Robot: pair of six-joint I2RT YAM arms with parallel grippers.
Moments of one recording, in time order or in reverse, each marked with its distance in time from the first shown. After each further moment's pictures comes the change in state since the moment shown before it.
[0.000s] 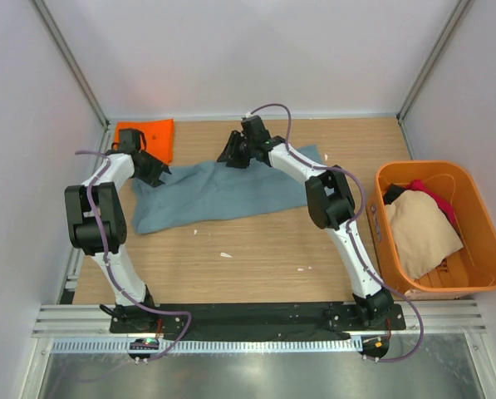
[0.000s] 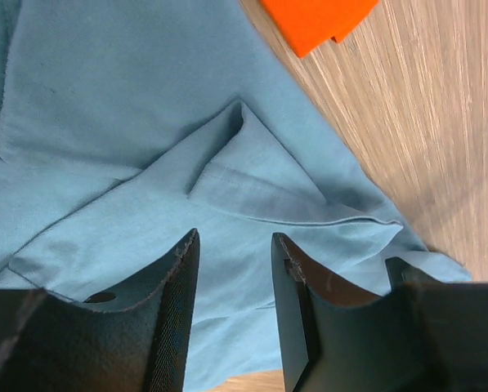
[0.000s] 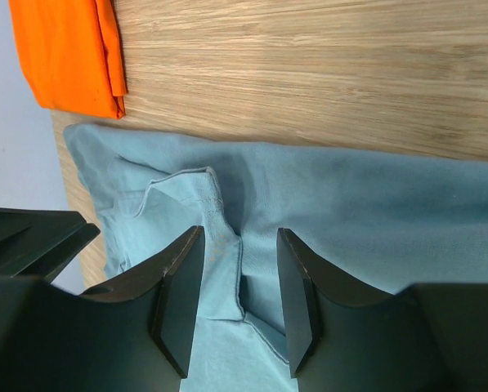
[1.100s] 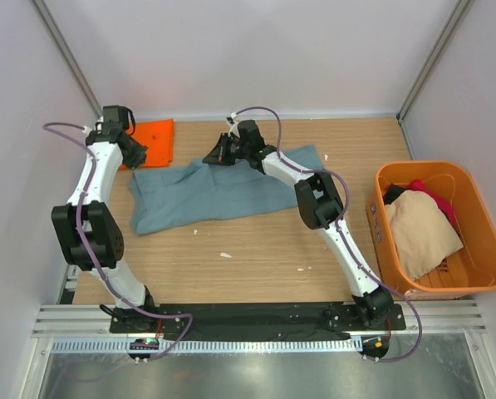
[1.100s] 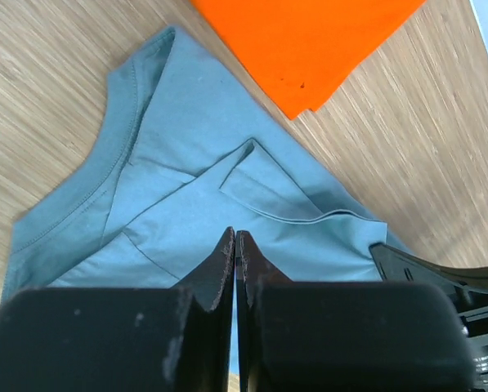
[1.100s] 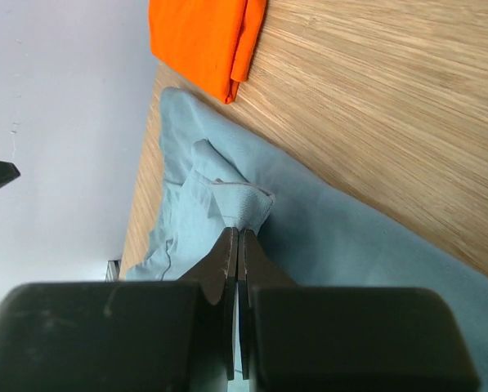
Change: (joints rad) left arm -0.010 -0.149 0.213 -0.266 -0.308 0.116; right arm 0.008 0.177 0.109 0.356 -0.309 -0.005
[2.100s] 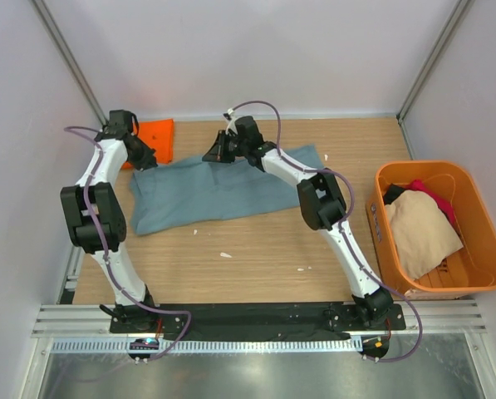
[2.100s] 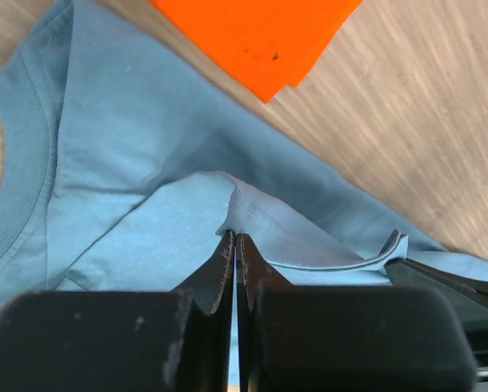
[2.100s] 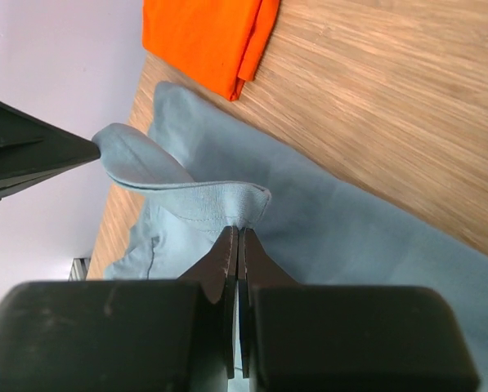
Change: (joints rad) left arm 0.021 0.158 -0.007 0.100 0.220 0.073; right arm 0.018 -0.082 -0.045 -0.072 0.074 -0.129
